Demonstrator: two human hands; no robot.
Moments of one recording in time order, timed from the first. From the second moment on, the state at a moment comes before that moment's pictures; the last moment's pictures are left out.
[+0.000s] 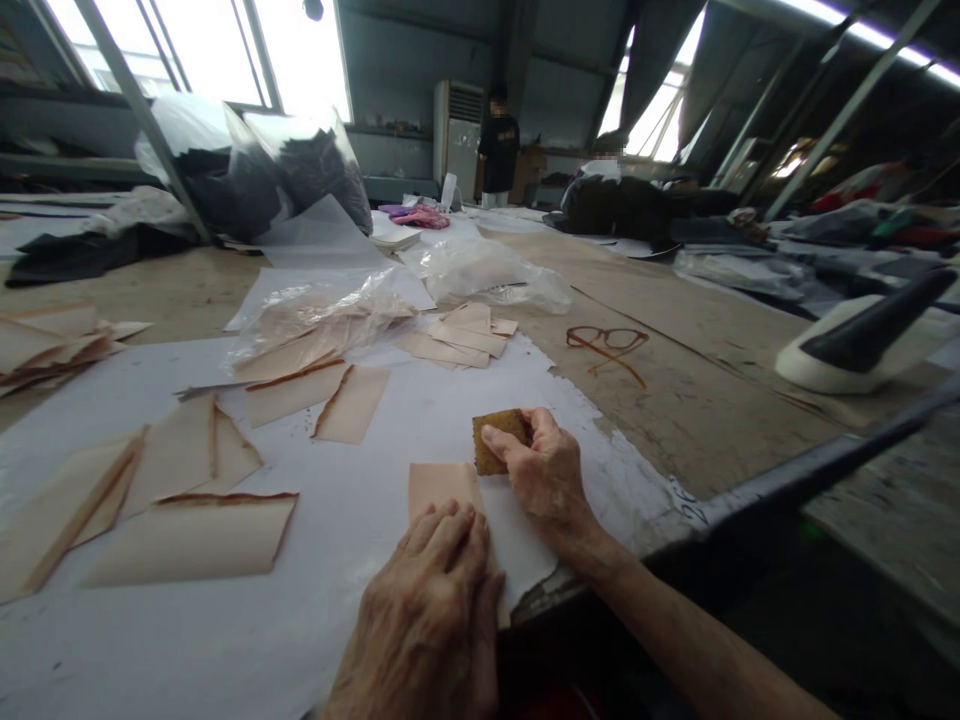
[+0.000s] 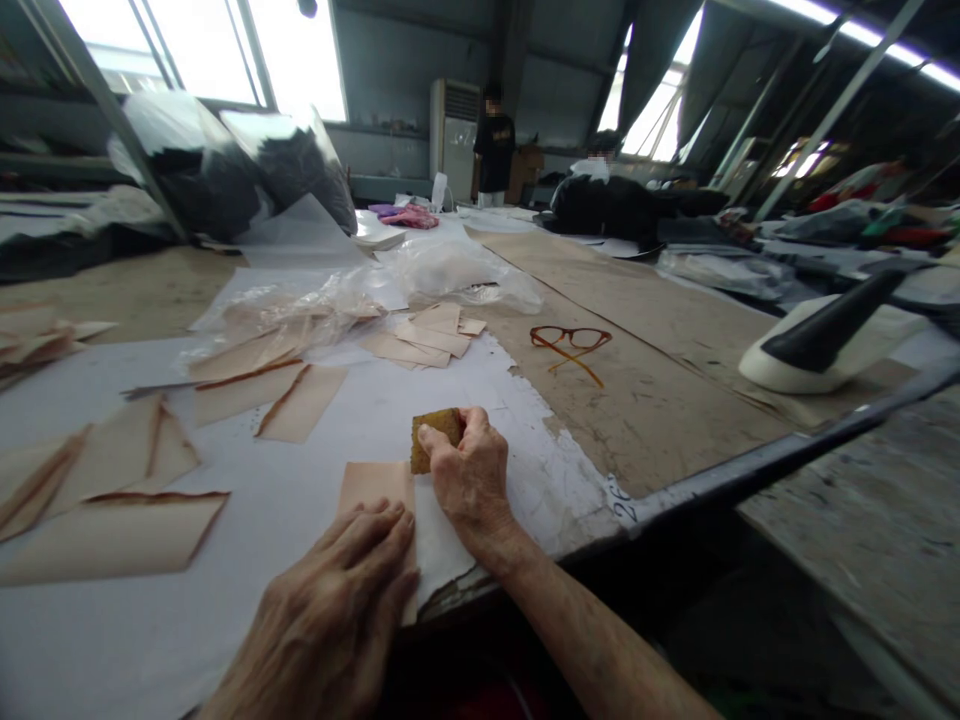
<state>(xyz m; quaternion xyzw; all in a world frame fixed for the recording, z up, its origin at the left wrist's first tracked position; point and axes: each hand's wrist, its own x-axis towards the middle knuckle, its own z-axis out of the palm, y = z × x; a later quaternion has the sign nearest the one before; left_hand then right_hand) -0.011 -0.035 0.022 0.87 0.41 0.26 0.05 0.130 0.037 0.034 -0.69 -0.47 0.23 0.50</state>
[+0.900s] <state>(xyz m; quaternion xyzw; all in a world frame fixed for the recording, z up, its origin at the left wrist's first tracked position) -0.017 0.011 0.048 0.91 0.39 0.11 0.01 0.120 0.035 0.040 -0.73 -0.59 0.08 0.34</state>
